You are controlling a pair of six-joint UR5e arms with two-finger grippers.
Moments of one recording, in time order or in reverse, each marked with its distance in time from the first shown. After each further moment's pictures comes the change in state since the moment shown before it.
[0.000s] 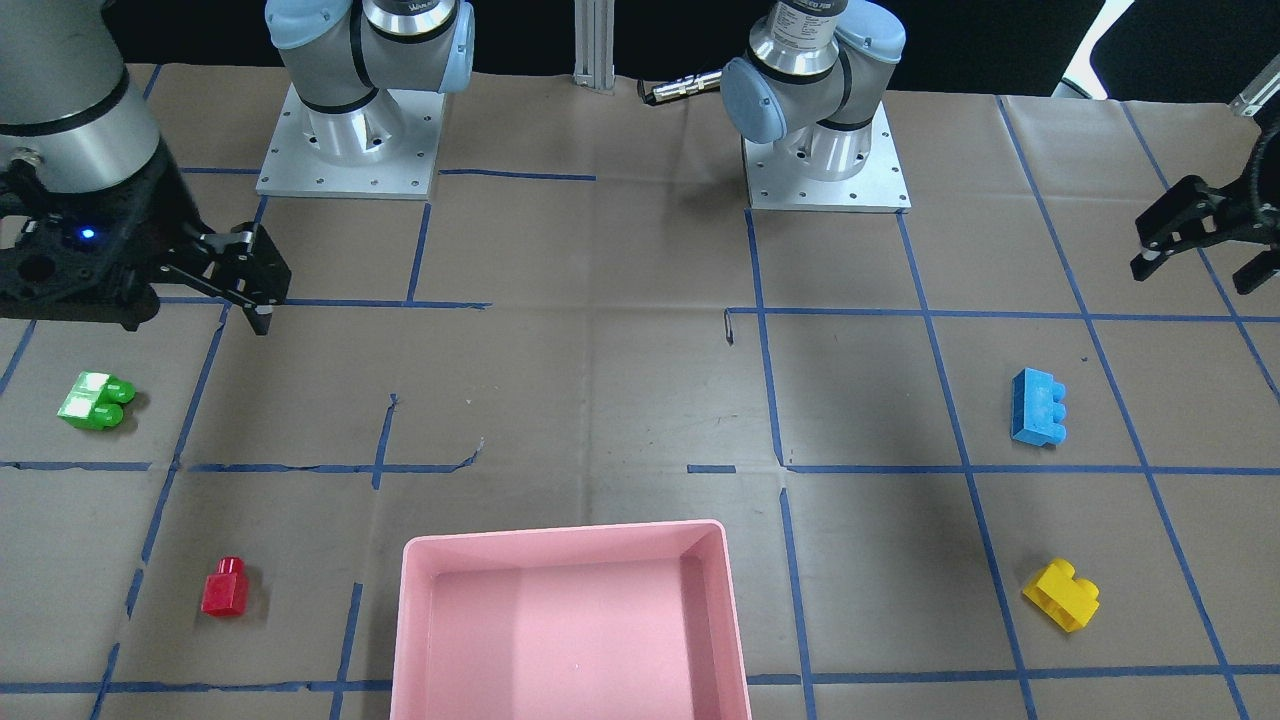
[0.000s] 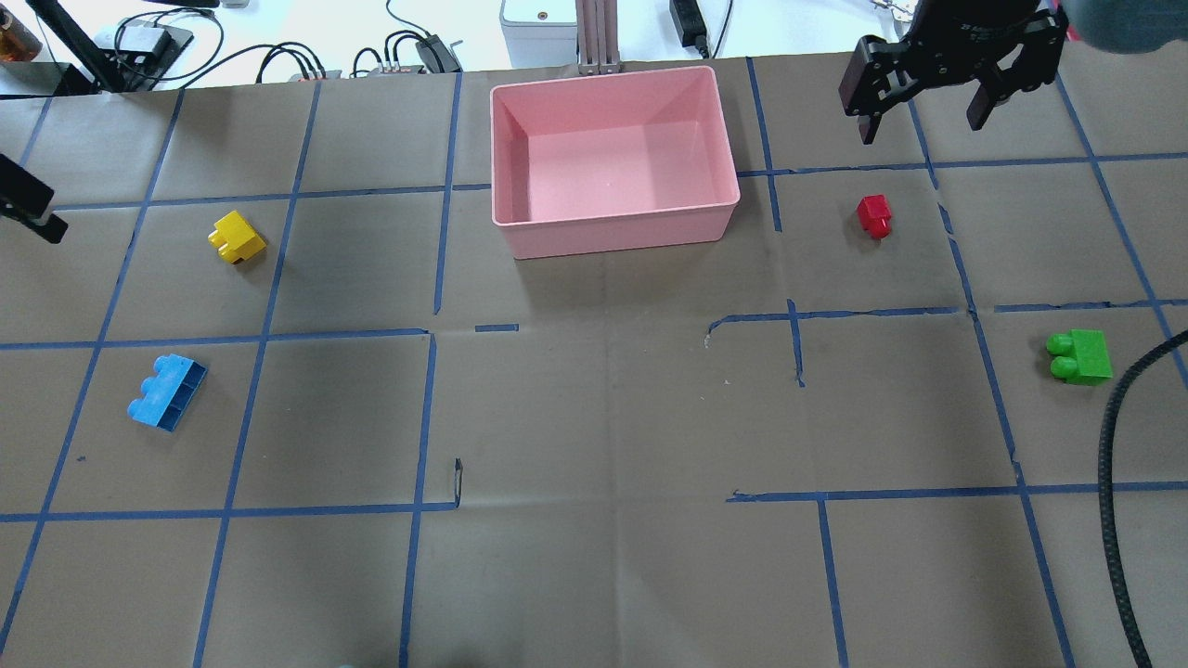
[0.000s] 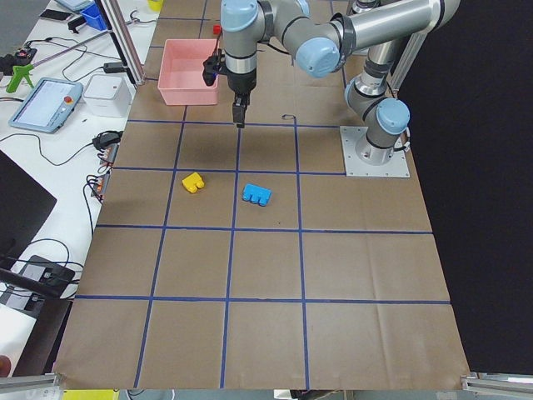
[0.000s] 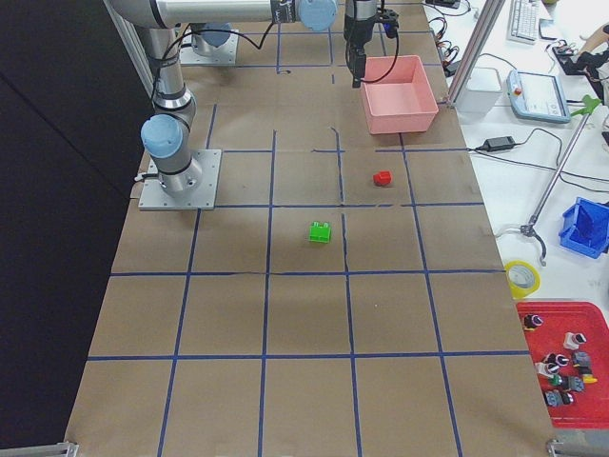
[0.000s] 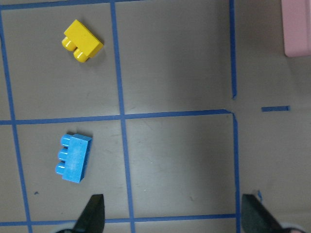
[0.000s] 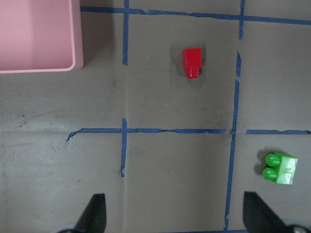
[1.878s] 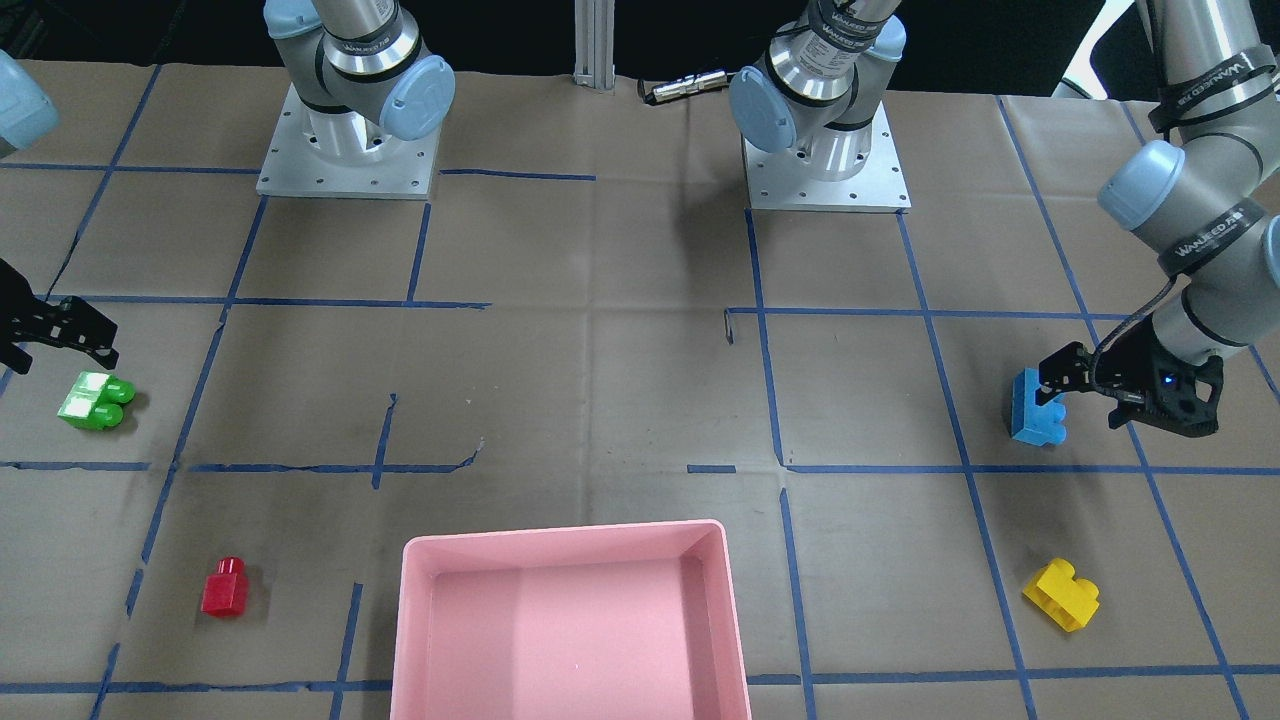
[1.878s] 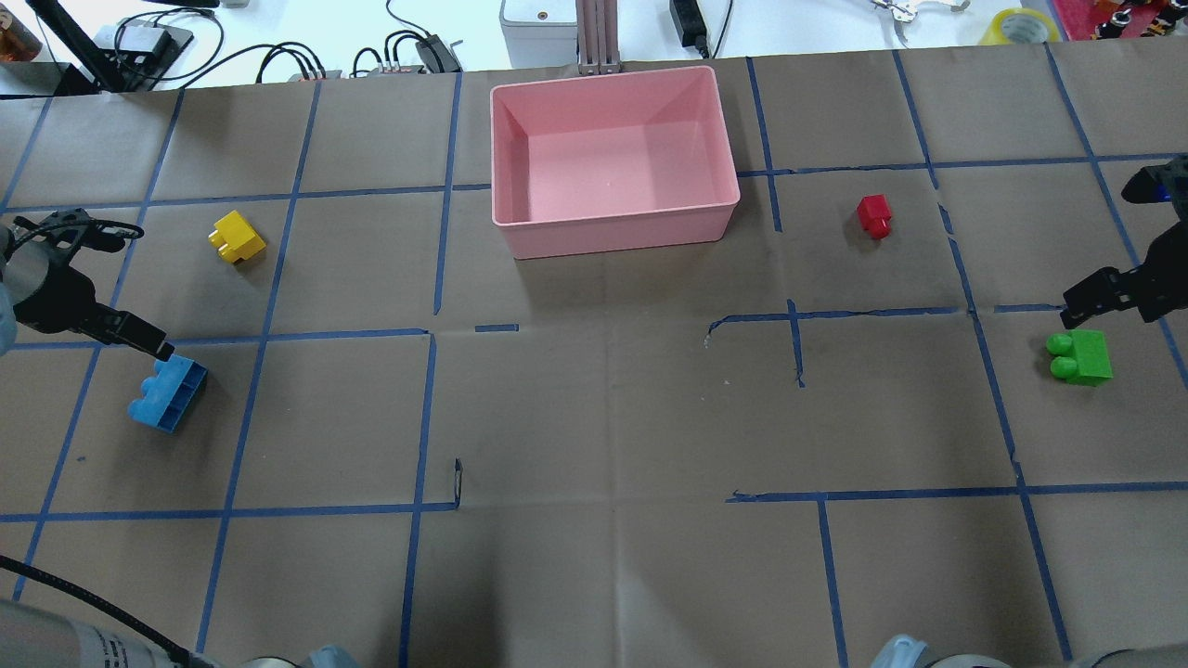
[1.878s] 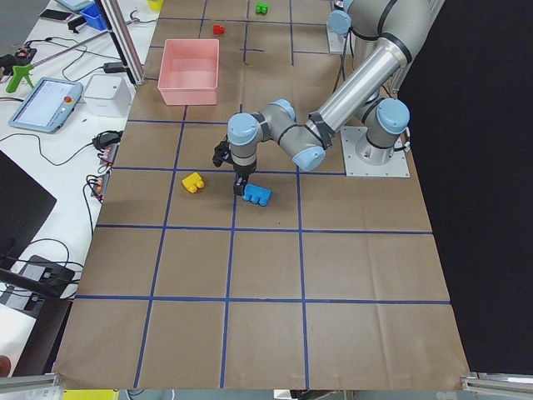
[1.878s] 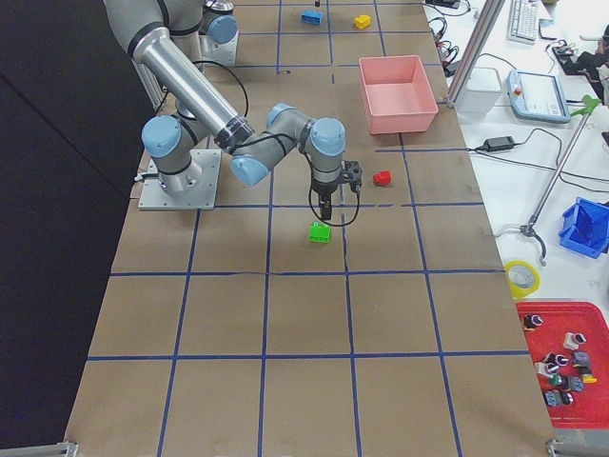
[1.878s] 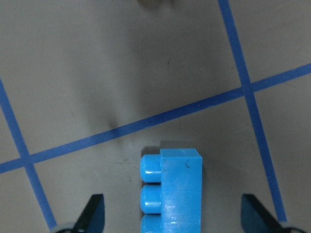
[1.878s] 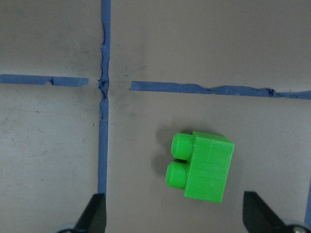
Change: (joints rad) left arm 0.072 -0.269 -0.386 0.599 -0.051 0.214; right arm -0.582 0.030 0.591 -0.586 0.126 -0.594
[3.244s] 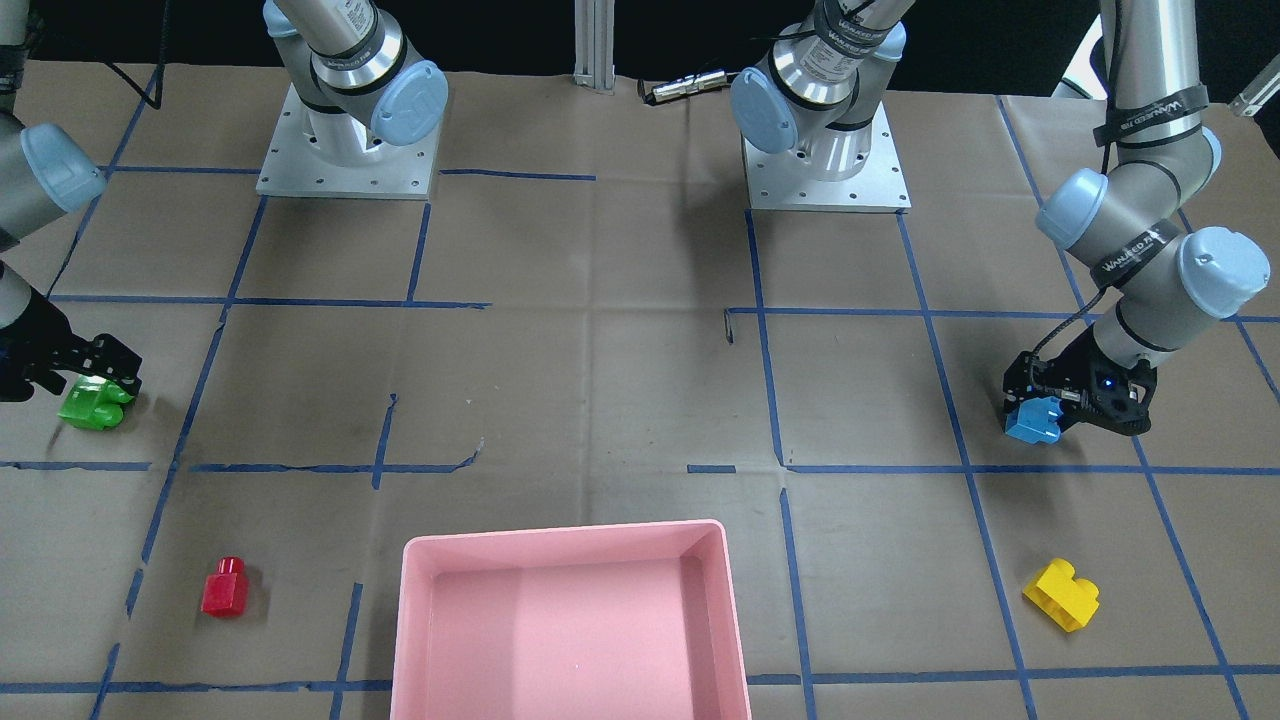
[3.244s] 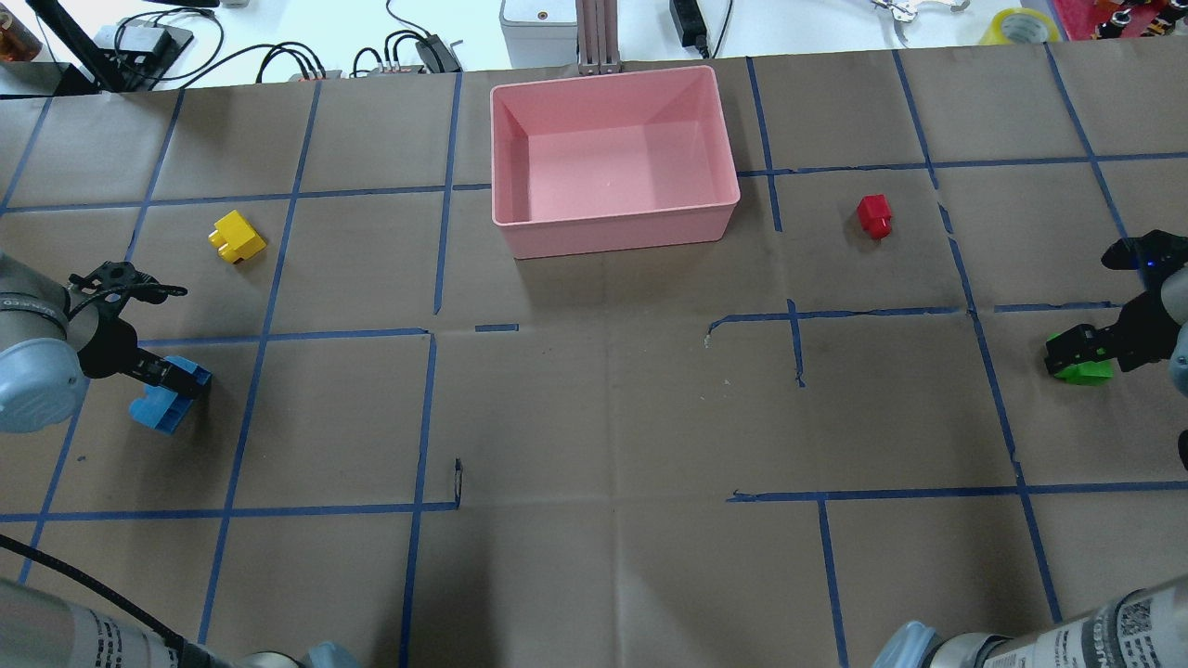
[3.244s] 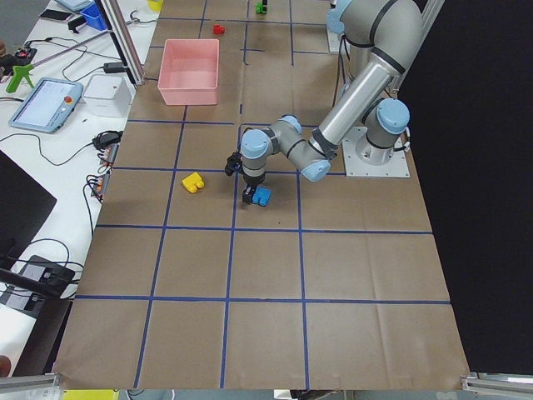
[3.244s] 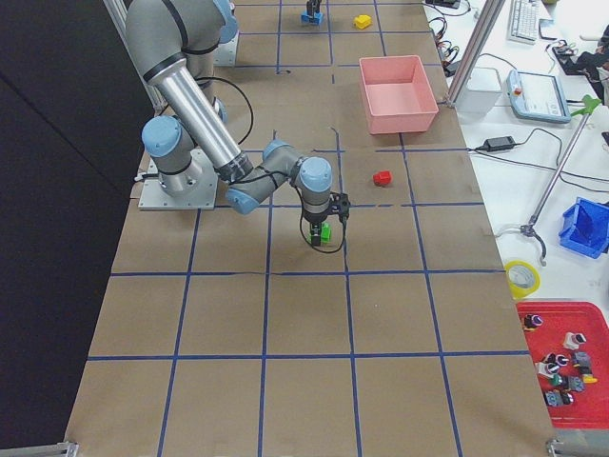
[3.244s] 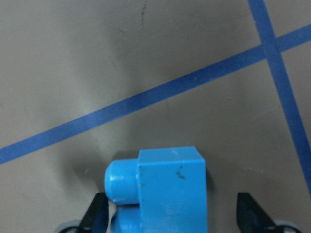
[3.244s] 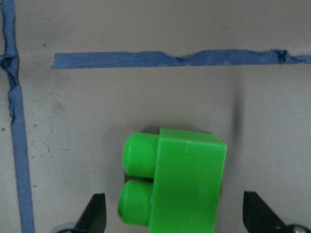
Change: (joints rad) left arm 0.015 -0.024 -0.144 0.217 0.008 0.080; right arm -0.074 0.134 0.106 -0.252 0.001 -0.007
